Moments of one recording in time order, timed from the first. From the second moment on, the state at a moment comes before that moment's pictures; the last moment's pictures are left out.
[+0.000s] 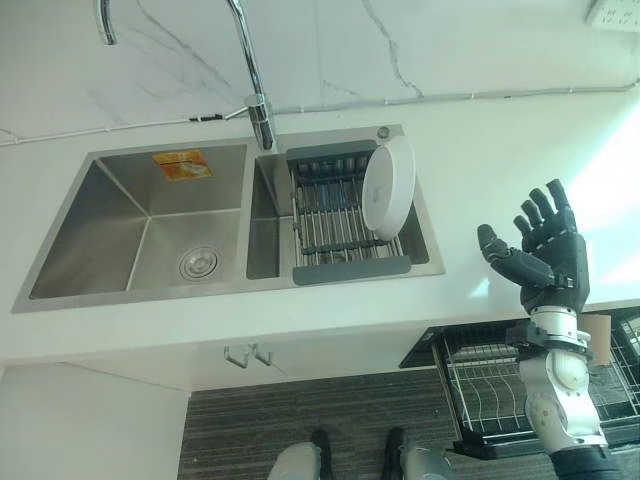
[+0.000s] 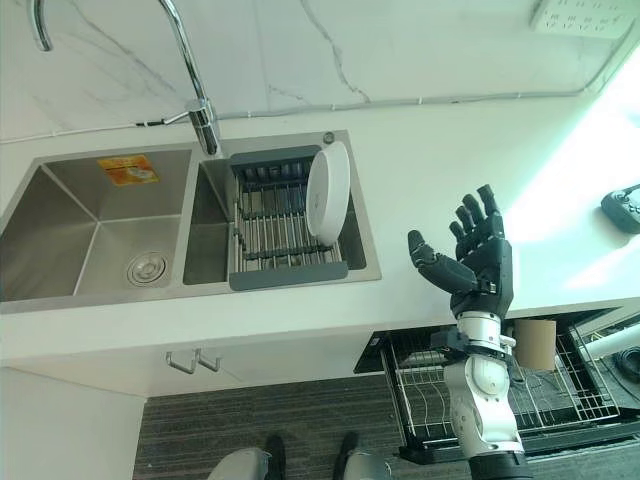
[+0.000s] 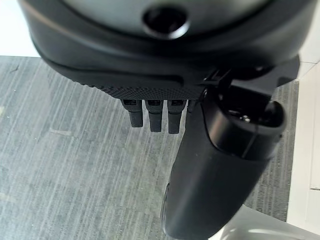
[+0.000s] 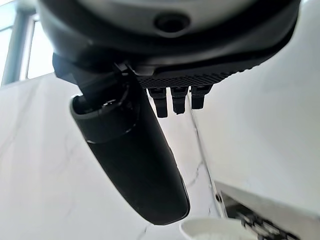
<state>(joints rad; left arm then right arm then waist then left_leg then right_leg) 0.10 0.15 0.00 1.20 -0.34 0.26 0.13 -0.04 -0.44 -0.01 0.00 0.60 -0.35 -0.19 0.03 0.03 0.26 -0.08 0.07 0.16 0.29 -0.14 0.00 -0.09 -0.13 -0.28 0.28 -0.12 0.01</state>
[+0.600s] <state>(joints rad) 0.14 0.16 -0.01 1.21 -0.31 0.26 0.14 -0.13 -0.44 0.10 0.00 0.60 -0.25 -0.19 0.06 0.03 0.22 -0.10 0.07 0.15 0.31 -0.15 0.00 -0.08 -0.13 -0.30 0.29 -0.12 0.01</state>
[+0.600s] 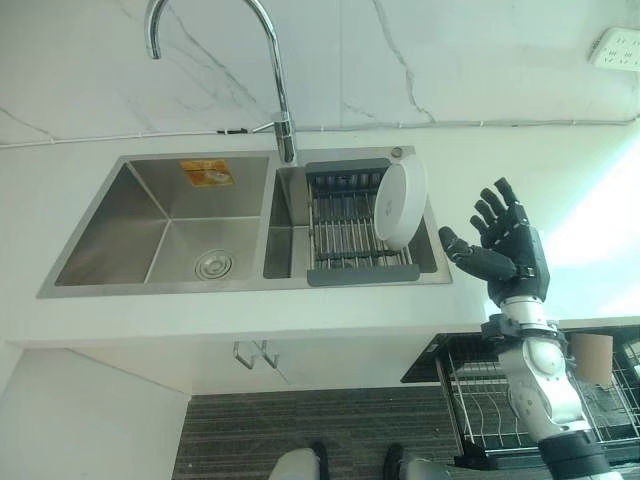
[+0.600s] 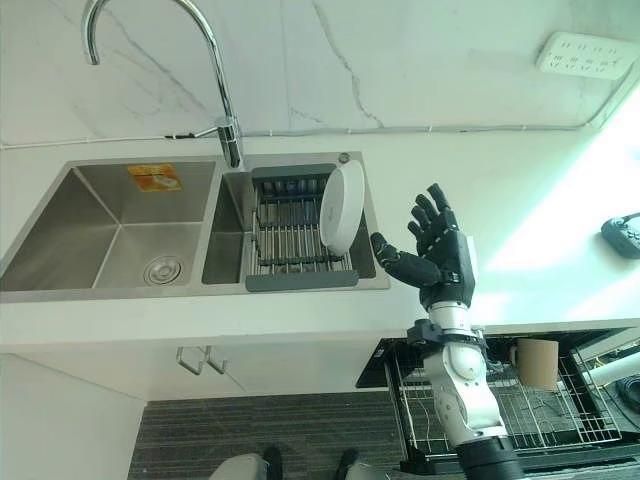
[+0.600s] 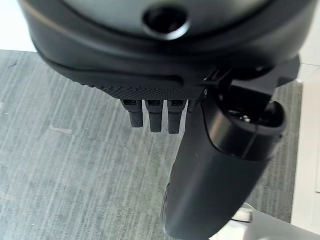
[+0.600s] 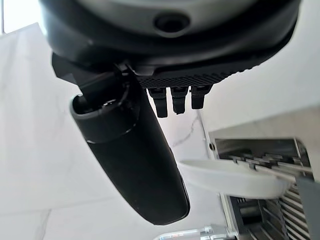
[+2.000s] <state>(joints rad) 0.12 0.18 -0.12 1.21 -0.07 0.23 0.14 -0.50 -0.41 0.18 0.29 0.67 -0.08 -0.44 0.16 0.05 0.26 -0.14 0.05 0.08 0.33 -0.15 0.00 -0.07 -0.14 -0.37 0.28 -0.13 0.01</state>
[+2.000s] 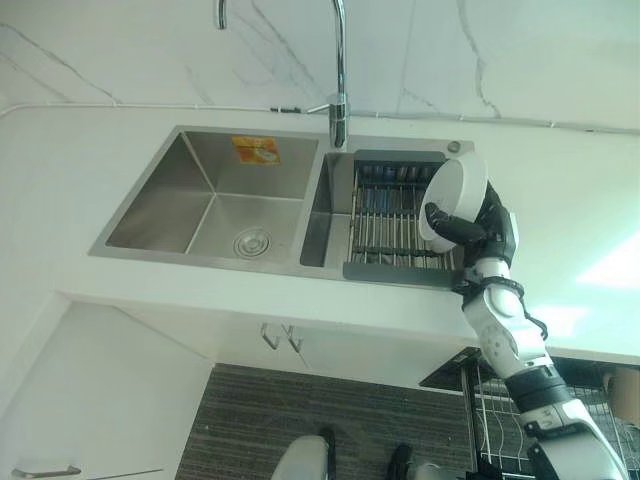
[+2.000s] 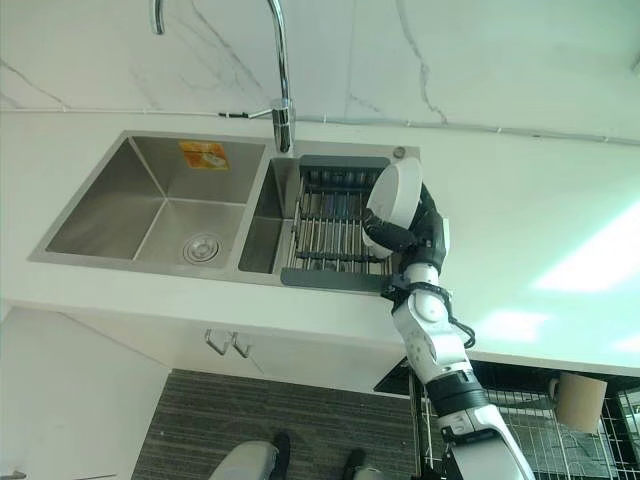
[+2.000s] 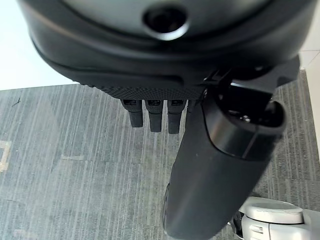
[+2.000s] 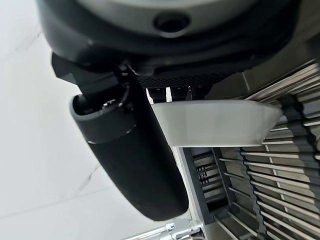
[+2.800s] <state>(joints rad) 0.09 0.19 -0.10 1.21 -0.07 0.18 0.17 -0.49 -0.36 0.21 0.27 0.51 -0.24 -0.54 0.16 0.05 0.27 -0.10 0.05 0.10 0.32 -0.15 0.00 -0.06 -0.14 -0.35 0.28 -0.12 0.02</state>
